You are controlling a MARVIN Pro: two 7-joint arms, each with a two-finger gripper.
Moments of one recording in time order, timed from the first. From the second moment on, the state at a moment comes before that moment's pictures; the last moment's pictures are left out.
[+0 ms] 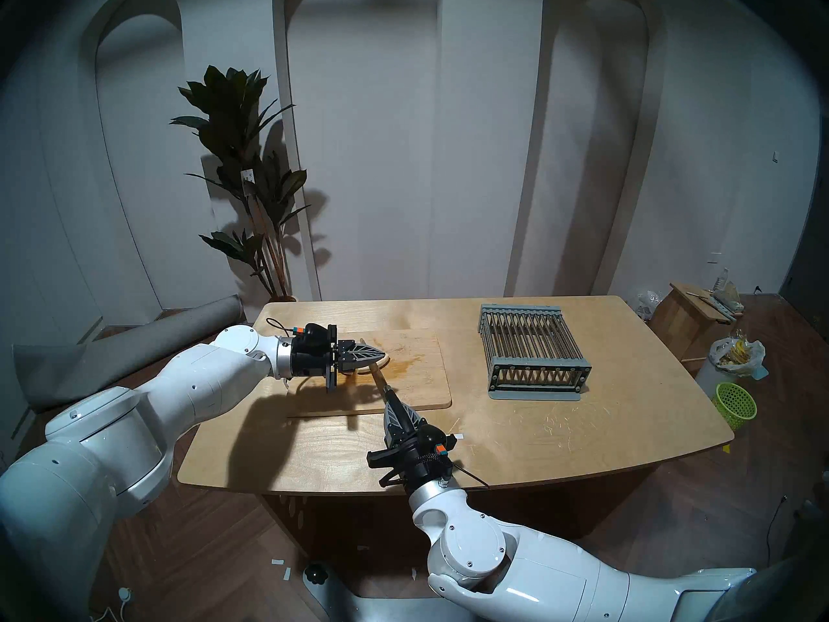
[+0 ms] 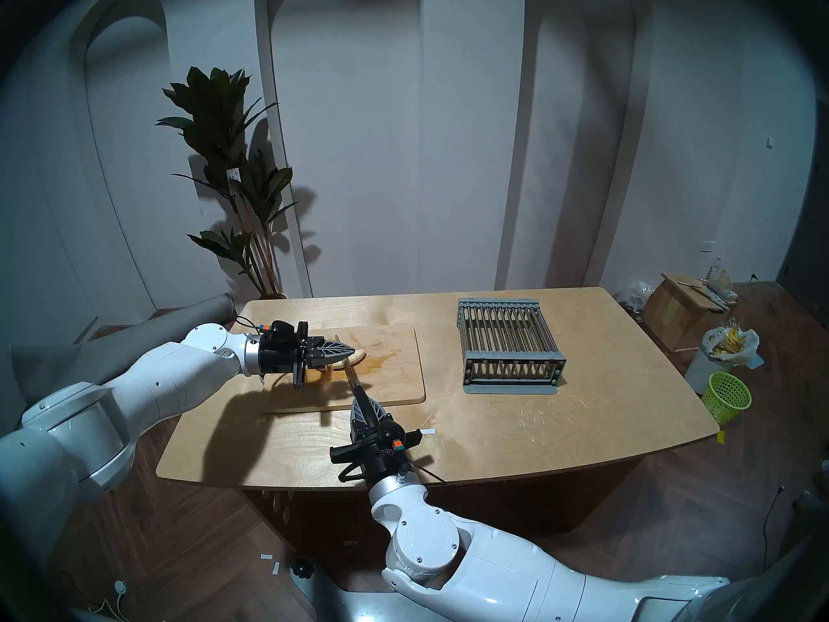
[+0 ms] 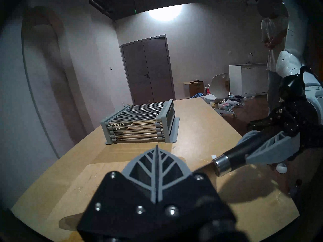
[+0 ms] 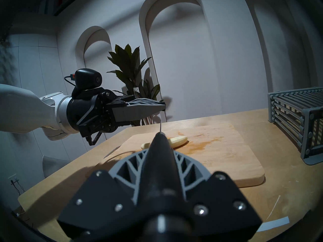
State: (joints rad) left arm 0.65 -1.03 -0.43 -0.60 -1.00 -0.56 -1.28; right arm -1.43 -1.16 0.48 -1.65 0.52 -0.35 -0.60
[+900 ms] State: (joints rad) left arm 0.66 -1.09 -0.36 -0.52 -0.98 -0.60 -1.24; right arm -1.43 -1.15 0.49 -1.62 0.57 -0.36 -0.57
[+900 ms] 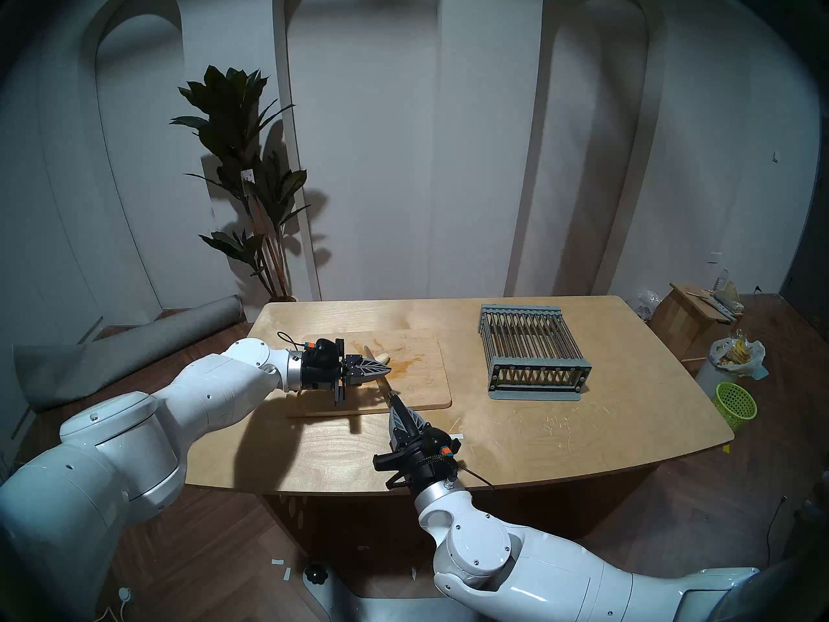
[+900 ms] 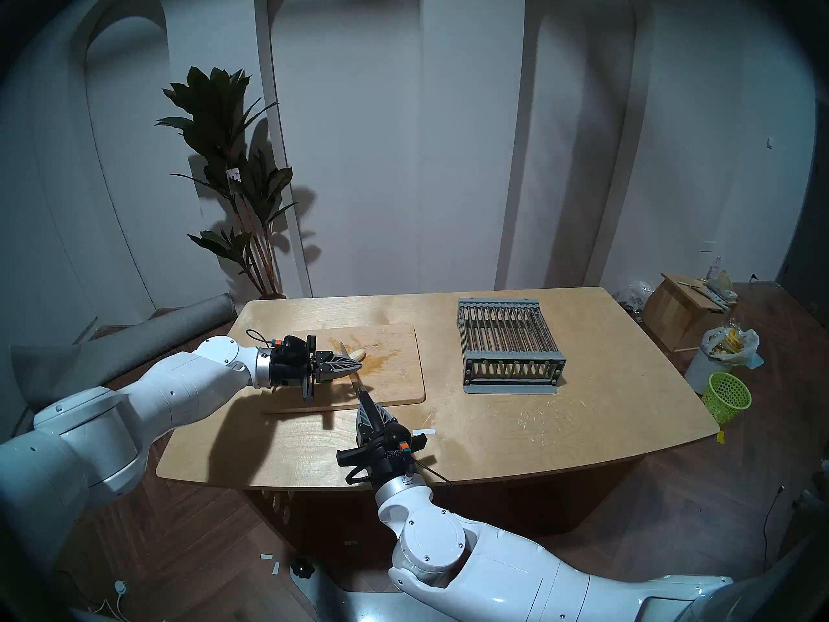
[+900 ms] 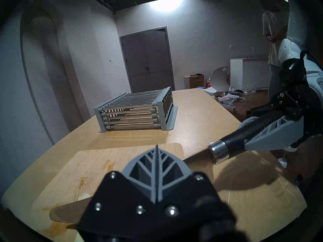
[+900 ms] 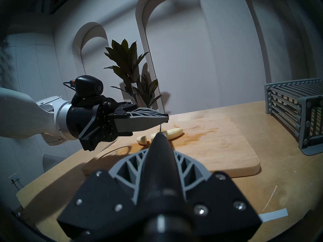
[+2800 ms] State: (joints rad) left arm 0.61 -1.04 -0.34 -0.57 -1.21 -0.49 -1.31; right arm -1.41 -1.15 0.55 -1.68 0.84 -0.33 -0.49
